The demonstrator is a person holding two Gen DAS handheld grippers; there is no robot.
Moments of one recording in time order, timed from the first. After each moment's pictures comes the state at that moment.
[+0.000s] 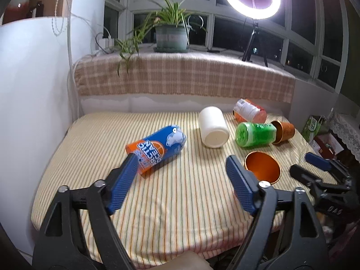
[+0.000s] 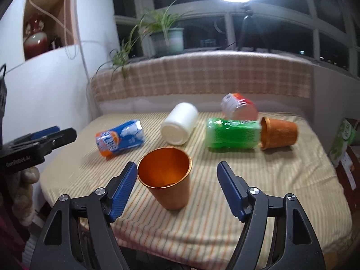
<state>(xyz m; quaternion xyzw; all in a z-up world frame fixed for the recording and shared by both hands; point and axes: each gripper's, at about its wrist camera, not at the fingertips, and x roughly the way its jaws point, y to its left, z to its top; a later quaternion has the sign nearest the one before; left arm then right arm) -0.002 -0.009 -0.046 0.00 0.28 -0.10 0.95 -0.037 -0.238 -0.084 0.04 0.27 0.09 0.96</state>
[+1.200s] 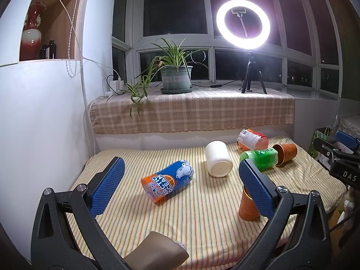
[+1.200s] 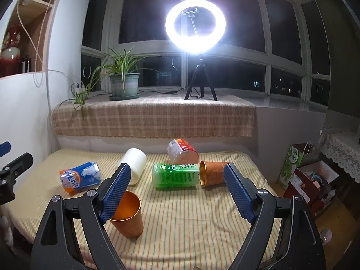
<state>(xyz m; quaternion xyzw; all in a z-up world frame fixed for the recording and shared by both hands) -0.040 -0.013 -0.017 0.03 0.17 -0.07 0.98 -0.066 -0.248 -0.030 0.00 0.17 -0.07 0.98</state>
